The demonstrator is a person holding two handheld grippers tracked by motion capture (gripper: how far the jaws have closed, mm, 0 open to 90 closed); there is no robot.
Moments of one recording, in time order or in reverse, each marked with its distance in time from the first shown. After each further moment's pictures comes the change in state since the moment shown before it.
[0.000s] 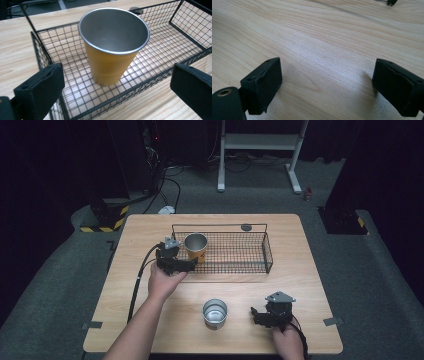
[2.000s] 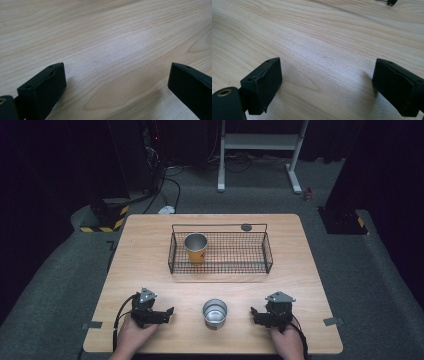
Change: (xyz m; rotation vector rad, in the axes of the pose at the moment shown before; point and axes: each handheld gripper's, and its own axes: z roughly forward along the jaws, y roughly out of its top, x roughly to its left) left arm 0.014 -0.152 -0.060 0.161 0.005 0.005; right arm 0.000 0.000 0.000 0.000 0.001 0.001
